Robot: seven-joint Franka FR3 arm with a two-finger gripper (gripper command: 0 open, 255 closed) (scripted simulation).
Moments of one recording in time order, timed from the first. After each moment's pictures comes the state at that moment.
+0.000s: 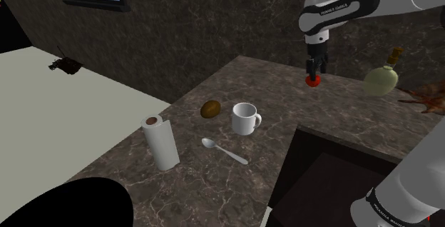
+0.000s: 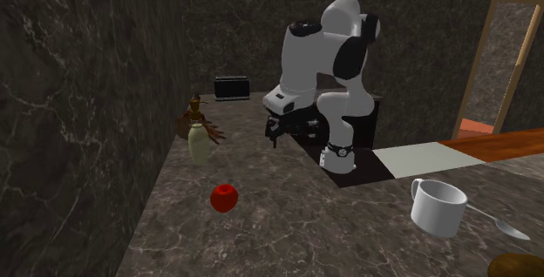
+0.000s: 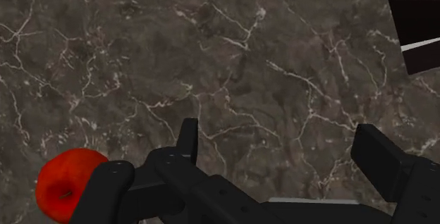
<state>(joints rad) -0.15 0.02 -0.31 -1.96 -0.19 1.72 -0.40</state>
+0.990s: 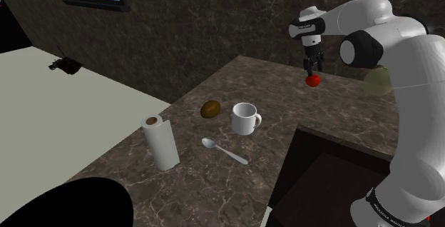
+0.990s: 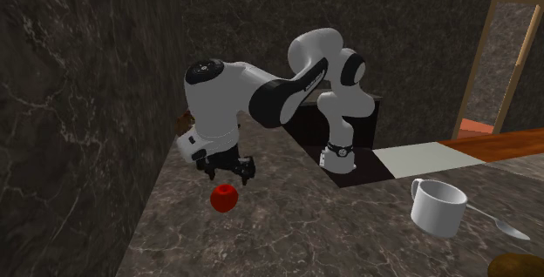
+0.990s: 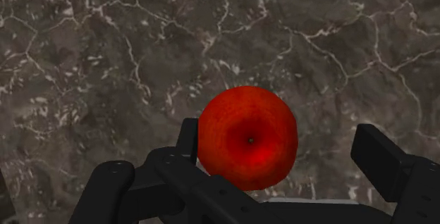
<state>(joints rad) -0.37 0.69 -0.37 -1.20 -0.05 1.57 -0.58</state>
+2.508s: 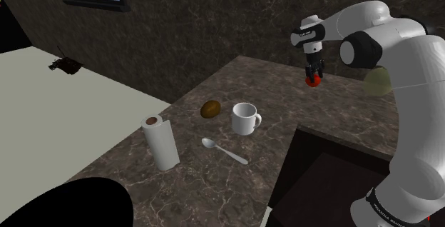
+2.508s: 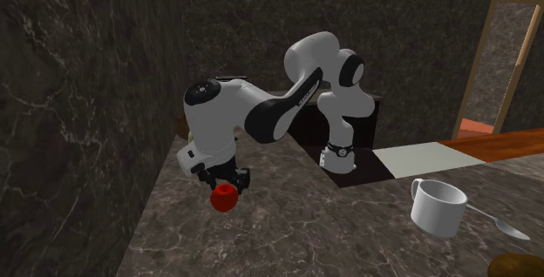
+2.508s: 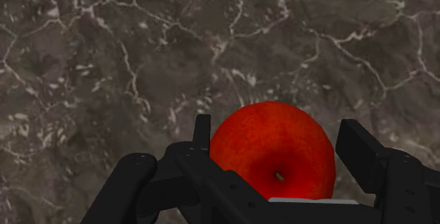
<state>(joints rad) -0.38 0.70 -0.37 -1.29 -0.05 1.66 -0.59</state>
